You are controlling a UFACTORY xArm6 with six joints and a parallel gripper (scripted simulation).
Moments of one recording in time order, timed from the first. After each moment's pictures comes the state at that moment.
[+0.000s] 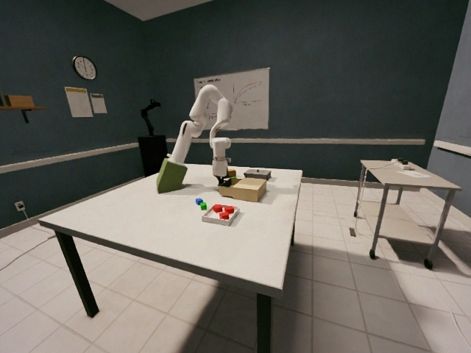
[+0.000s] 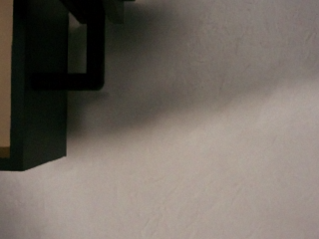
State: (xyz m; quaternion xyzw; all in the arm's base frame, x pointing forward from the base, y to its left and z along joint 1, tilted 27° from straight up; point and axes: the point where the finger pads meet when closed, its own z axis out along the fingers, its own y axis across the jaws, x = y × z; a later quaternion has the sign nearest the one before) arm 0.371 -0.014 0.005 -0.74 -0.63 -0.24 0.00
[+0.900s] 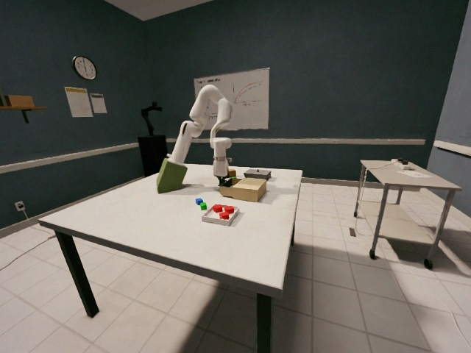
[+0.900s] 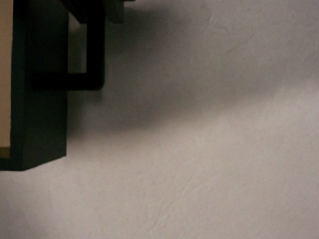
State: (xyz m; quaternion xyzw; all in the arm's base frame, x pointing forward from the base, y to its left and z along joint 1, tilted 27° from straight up) arm 0.376 -0.015 0.007 -0.74 -0.63 -0.24 0.00
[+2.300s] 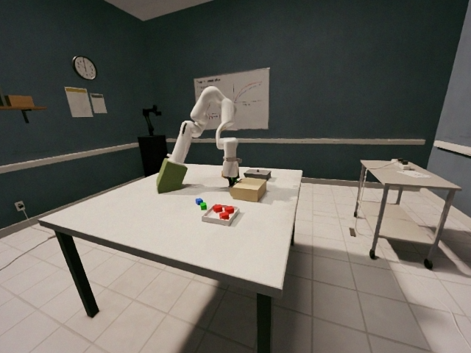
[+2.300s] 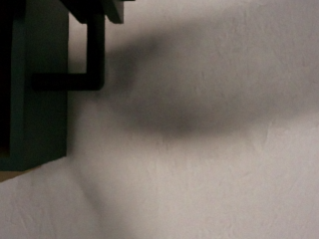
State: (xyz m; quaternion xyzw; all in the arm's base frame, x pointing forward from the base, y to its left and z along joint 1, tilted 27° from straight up) arm 0.445 -0.030 0.029 -0.74 -0.63 -0.24 0.00
